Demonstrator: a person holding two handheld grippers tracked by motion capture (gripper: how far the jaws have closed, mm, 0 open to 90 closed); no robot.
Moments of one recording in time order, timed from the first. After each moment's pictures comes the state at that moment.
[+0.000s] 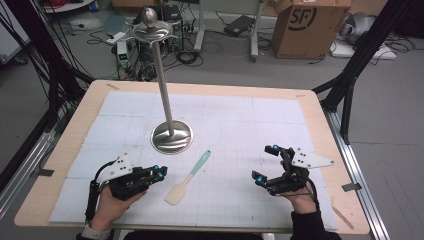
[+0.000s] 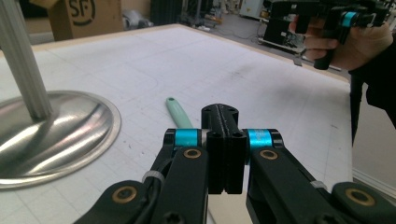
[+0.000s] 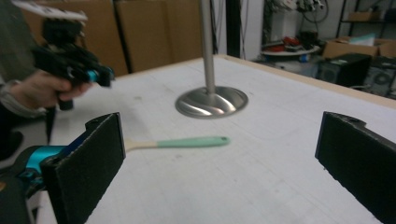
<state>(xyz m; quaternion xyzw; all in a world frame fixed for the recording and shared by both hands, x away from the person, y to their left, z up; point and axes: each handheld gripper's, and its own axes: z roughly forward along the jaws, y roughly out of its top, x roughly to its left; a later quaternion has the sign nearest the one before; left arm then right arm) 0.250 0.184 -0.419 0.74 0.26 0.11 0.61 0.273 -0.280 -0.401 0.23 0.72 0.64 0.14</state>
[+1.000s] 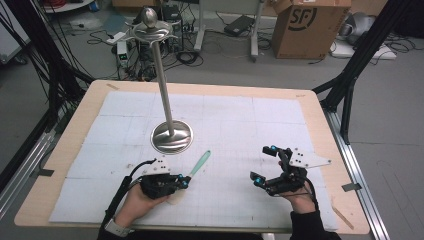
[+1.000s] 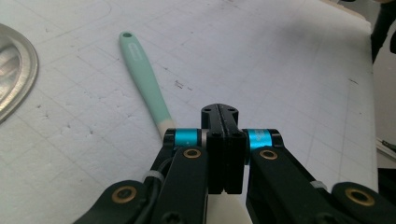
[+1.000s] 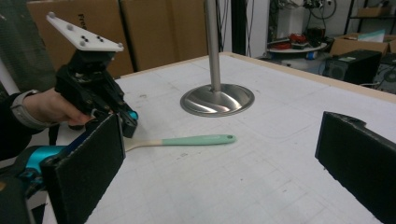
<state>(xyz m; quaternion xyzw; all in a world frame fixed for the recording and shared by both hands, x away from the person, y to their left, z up) 0.270 0.117 -0.445 0.82 0.28 0.04 0.50 0.275 -0.277 -0.403 0.23 0.73 0.63 0.13</state>
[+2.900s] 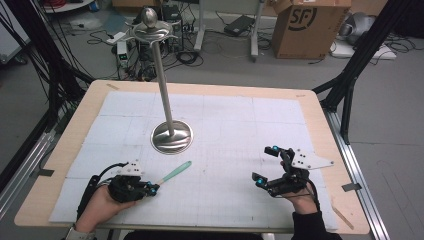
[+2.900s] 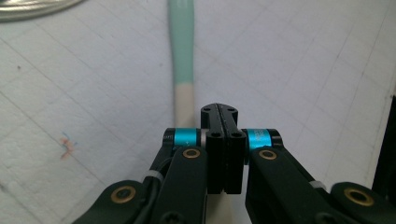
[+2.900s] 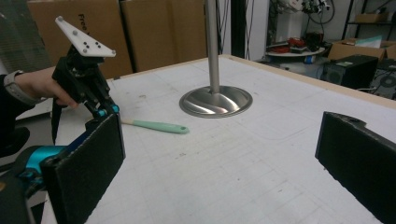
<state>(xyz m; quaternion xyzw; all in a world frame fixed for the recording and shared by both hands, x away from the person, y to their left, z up) 0.261 0.196 -0.440 0.86 0.31 0.03 0.41 0.272 -0.281 -0.403 0.23 0.73 0.63 0.14</state>
